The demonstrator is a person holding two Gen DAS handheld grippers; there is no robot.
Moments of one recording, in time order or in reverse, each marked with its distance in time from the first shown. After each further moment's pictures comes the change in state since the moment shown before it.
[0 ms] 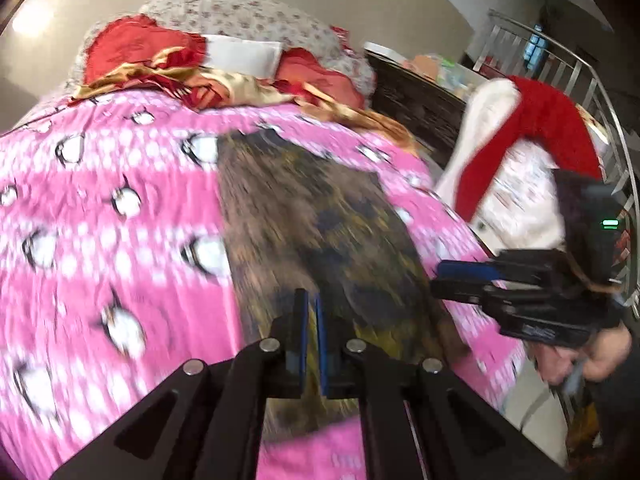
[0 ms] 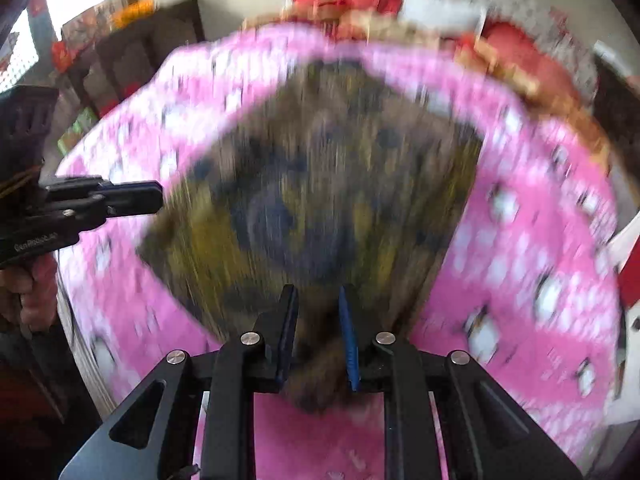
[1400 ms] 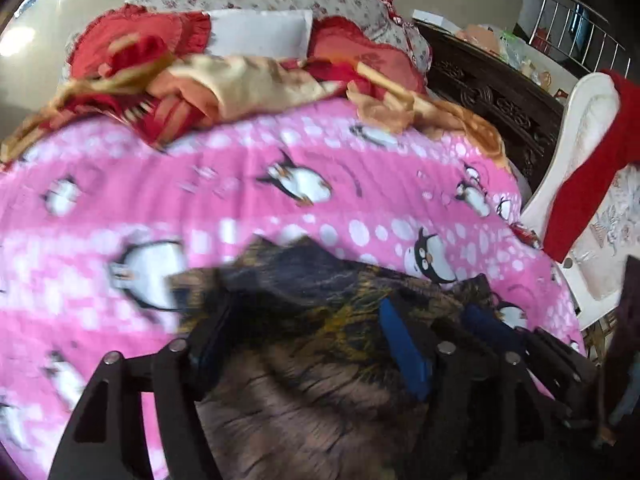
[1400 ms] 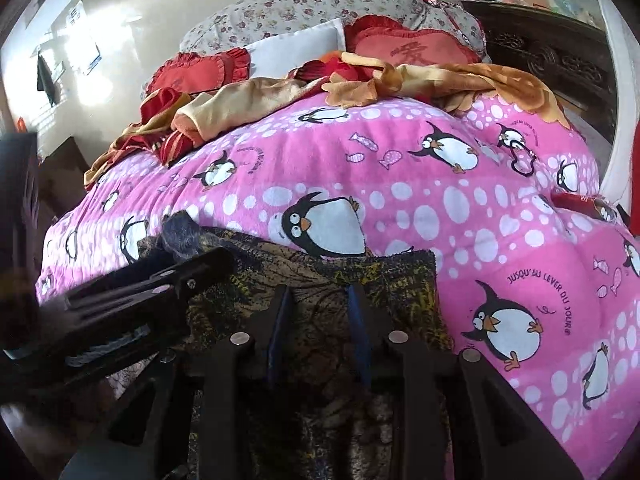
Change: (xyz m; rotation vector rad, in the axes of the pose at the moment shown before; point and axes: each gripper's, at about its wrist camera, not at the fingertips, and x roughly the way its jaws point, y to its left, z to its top) left arm 0.156 0.019 0.131 0.028 0.088 0.186; right arm 0.116 -0.089 0.078 0.423 -0.184 -0.170
